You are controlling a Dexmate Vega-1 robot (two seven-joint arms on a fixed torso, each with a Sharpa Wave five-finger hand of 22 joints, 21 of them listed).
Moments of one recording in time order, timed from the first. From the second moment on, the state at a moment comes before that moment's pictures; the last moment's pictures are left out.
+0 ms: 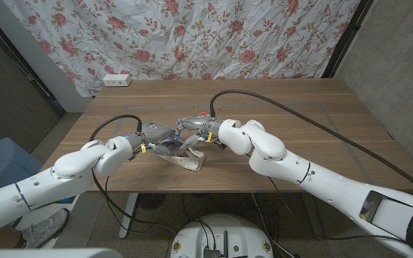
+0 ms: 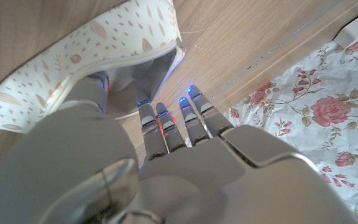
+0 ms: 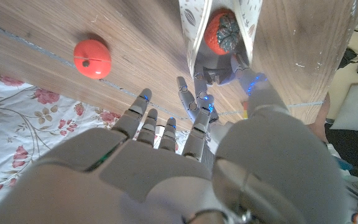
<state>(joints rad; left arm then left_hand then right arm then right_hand) 1.12 1.19 0.44 -2.10 0.72 0.17 -0.09 0.77 -0.06 0.33 -0.16 0.18 0.68 -0.10 0.18 0.18 0.38 -0.14 0.19 0.18 0.31 -0.04 0.18 0.17 0.36 -0.04 0.19 0.17 -0.61 -0.53 -0.99 -2.03 -0.82 -0.35 0.50 0.84 -0.09 0.33 -0.14 0.20 0.50 -0.19 0.46 0.20 0.09 0.02 0.19 0.20 0.02 0.08 0.25 0.27 0.31 0.08 0.19 0.16</state>
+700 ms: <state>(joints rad) 1.12 1.20 0.43 -2.11 0.73 0.18 -0.10 0.77 -0.06 0.33 -0.16 0.18 0.68 -0.10 0.18 0.18 0.38 -0.14 0.19 0.18 0.31 -0.04 0.18 0.17 0.36 -0.04 0.19 0.17 -0.65 -0.59 -0.94 -2.10 -0.80 -0.36 0.52 0.81 -0.09 0.32 -0.13 0.22 0.49 -0.19 0.45 0.20 0.08 0.01 0.19 0.20 0.02 0.09 0.24 0.27 0.30 0.08 0.19 0.16</state>
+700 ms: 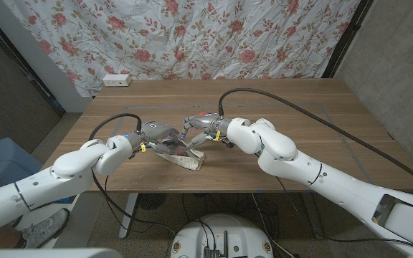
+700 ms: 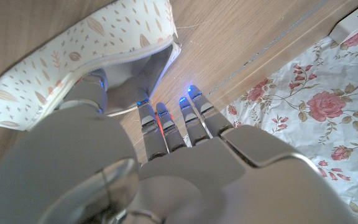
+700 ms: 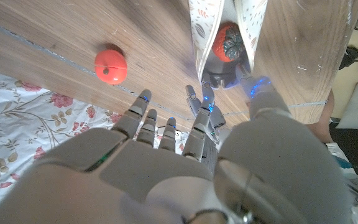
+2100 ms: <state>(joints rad) 1.21 1.26 0.32 -2.21 0.66 0.28 -0.08 0.80 -0.03 0.33 -0.16 0.18 0.82 -0.10 0.22 0.18 0.48 -0.19 0.20 0.18 0.37 -0.04 0.19 0.17 0.37 -0.04 0.20 0.17 -0.65 -0.66 -0.86 -2.08 -0.78 -0.29 0.51 0.75 -0.06 0.30 -0.11 0.23 0.42 -0.16 0.41 0.20 0.02 0.05 0.19 0.20 -0.05 0.12 0.22 0.28 0.23 0.11 0.18 0.16</state>
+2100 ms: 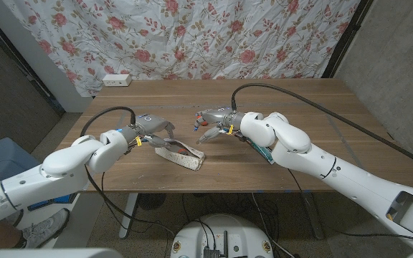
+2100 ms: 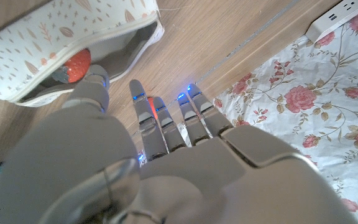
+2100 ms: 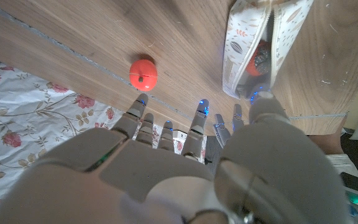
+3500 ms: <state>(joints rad) 1.06 1.09 0.35 -2.06 0.49 0.29 0.04 0.74 0.02 0.32 -0.14 0.18 0.72 -0.11 0.17 0.18 0.44 -0.14 0.19 0.18 0.35 -0.04 0.18 0.17 0.37 -0.03 0.20 0.17 -0.67 -0.70 -0.73 -1.90 -0.49 -0.17 0.27 0.67 -0.04 0.27 -0.09 0.22 0.39 -0.20 0.37 0.20 0.06 -0.03 0.21 0.20 -0.05 0.06 0.23 0.28 0.24 0.08 0.19 0.16</state>
